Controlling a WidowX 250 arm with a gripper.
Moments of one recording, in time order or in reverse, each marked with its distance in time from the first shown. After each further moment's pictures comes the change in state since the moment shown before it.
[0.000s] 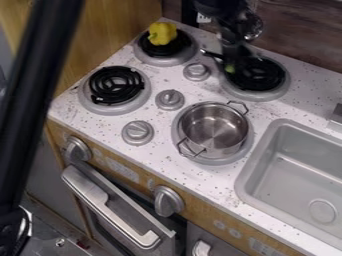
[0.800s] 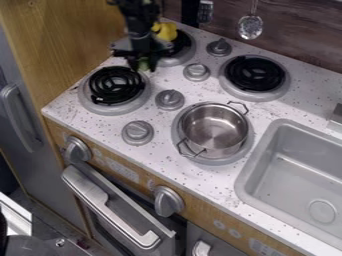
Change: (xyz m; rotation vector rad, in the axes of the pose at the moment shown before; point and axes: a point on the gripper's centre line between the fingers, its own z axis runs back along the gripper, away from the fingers) arm -0.047 0.143 0.031 0.166 0.124 0.238
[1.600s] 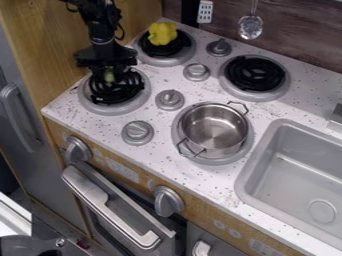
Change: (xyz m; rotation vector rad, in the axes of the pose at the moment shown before) arm -0.012 0.050 -0.003 0.052 0.105 0.051
